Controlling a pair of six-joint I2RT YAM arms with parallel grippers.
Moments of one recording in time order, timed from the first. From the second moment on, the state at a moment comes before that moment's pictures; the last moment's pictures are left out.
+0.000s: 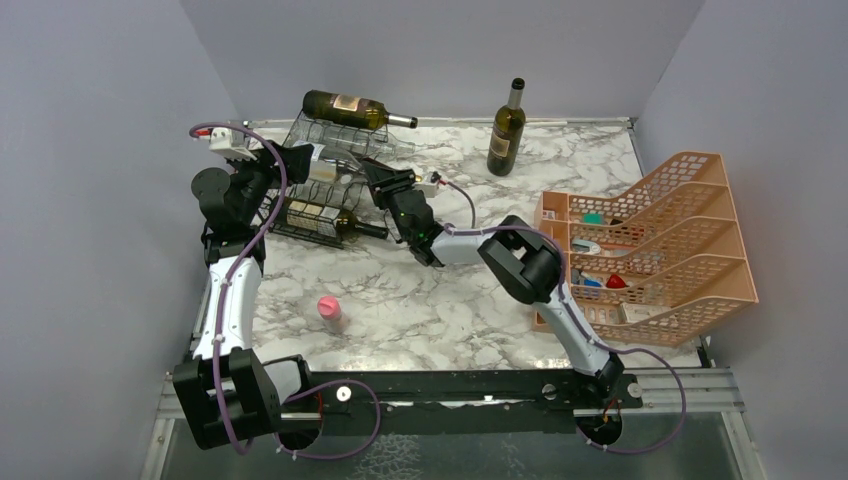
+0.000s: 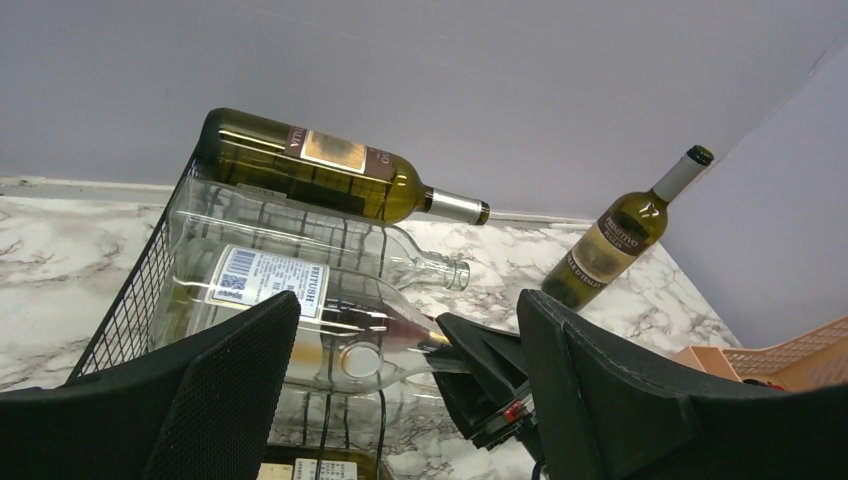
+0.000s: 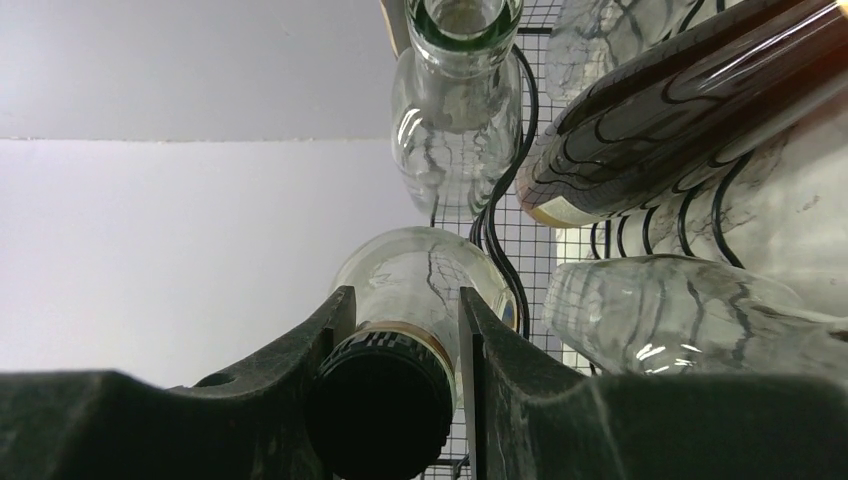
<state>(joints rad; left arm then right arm) 0.23 1.13 0.84 0.42 0.52 -0.45 0.88 2.42 1.59 0.95 0.50 1.51</state>
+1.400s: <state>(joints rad) 0.22 1.13 0.84 0.42 0.53 -0.45 0.58 1.34 0.67 0.60 0.21 1.49</state>
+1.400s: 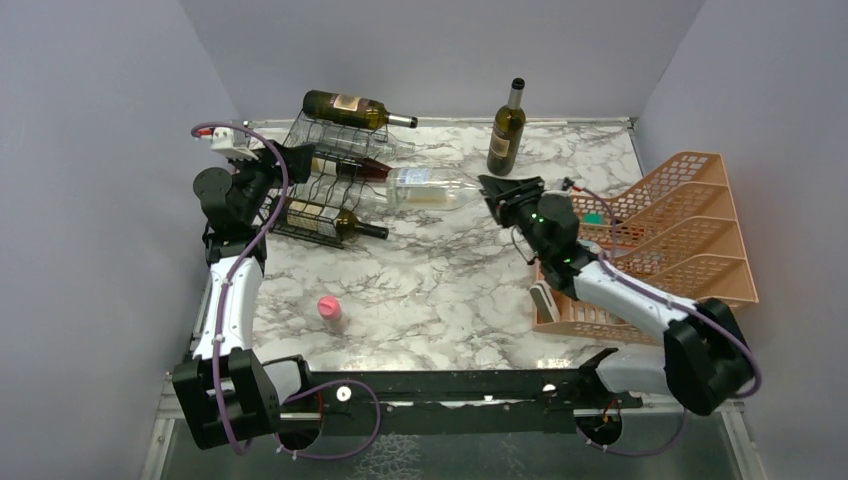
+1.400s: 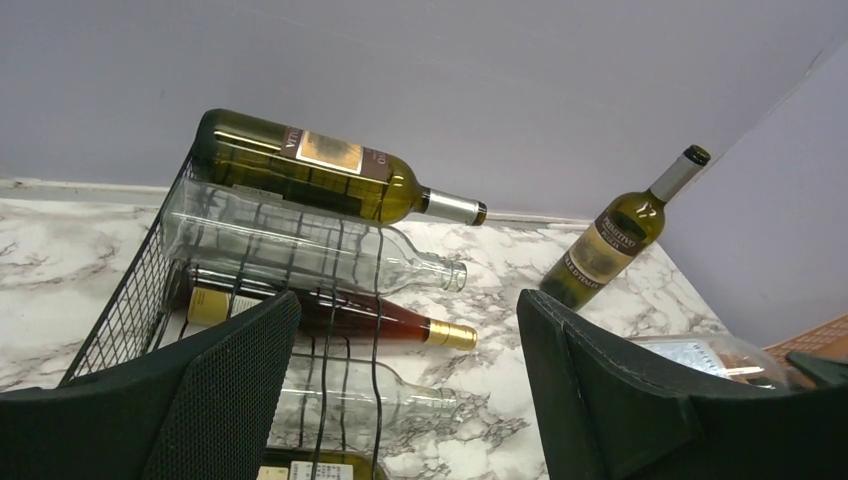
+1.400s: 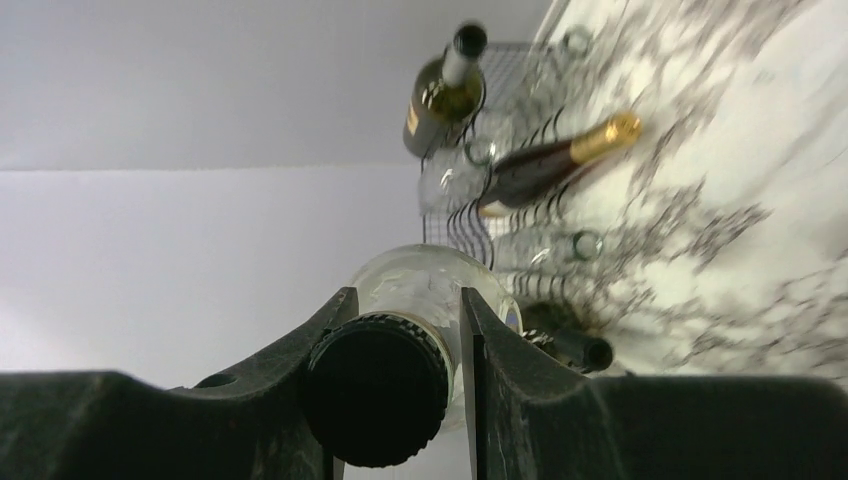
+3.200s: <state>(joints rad) 0.14 1.16 0.84 0.42 0.56 -0.52 0.30 1.81 1.66 -0.36 0.12 0.09</state>
